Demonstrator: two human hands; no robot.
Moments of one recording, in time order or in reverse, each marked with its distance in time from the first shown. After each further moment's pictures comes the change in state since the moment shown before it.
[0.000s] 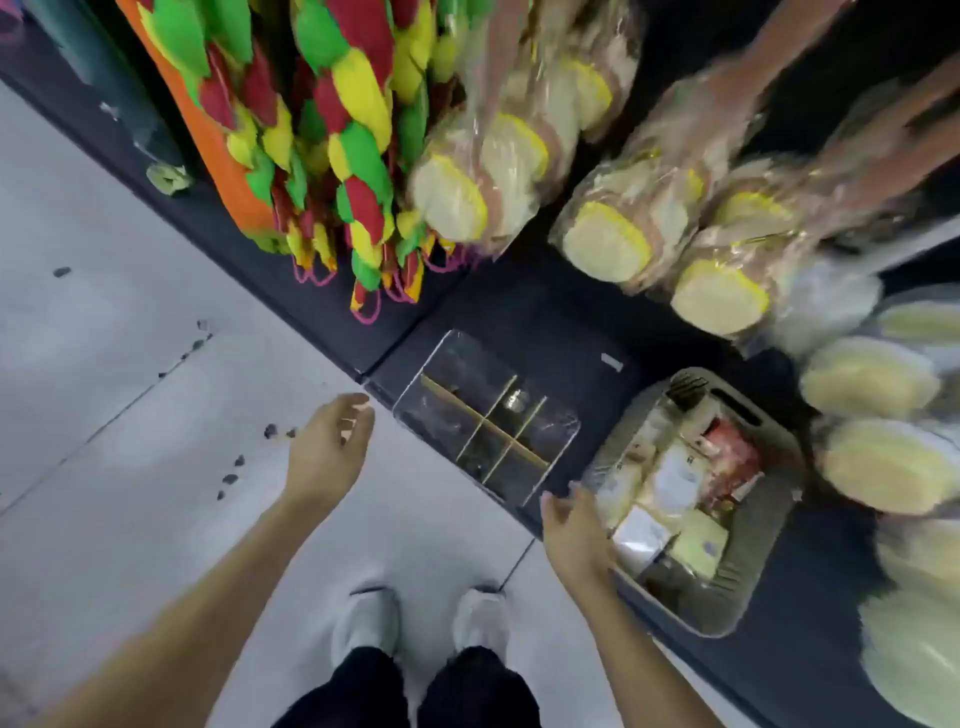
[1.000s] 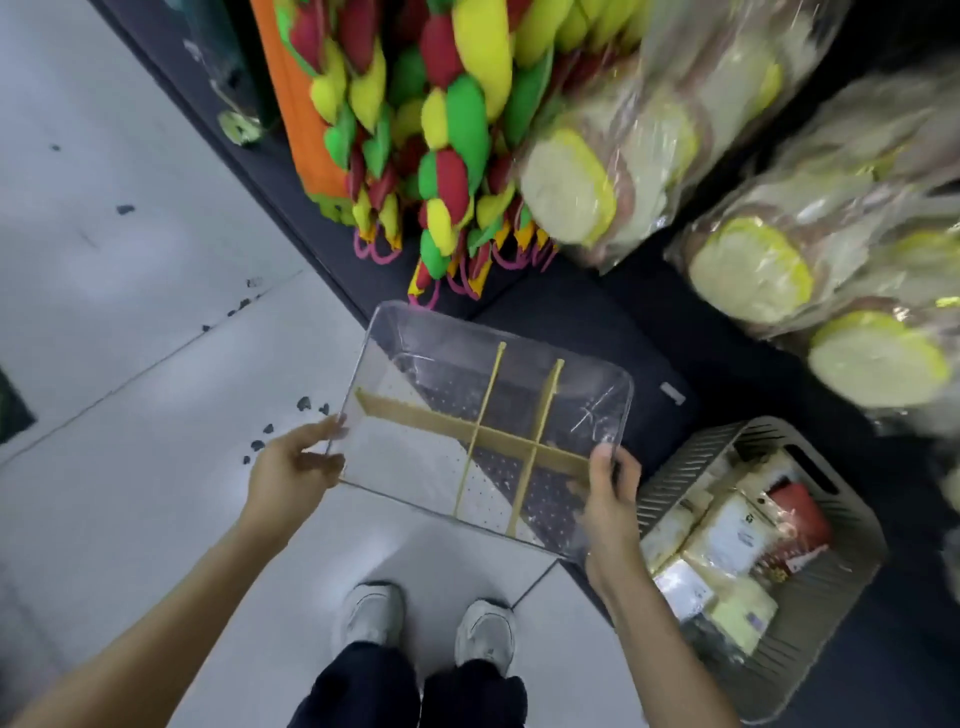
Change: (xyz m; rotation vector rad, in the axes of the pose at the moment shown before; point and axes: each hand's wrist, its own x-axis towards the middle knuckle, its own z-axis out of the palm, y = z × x) left_hand 0.005 -0.076 -0.025 -0.318 0.042 -0.308; right_hand 0.025 -0.063 0.005 0.615 -0.118 -0.098
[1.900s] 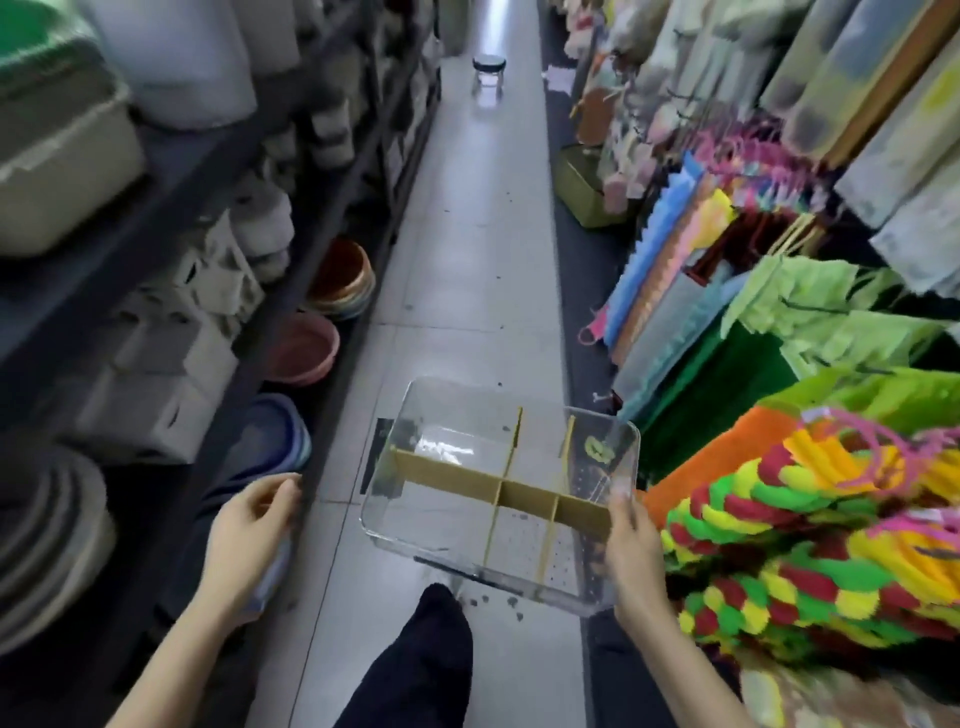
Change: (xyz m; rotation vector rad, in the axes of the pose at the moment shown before) left_hand -0.355 0.150 -0.431 -0.414 0.985 0.014; right_hand -0.328 -0.386 0.222 -0.407 -0.635 -0.467
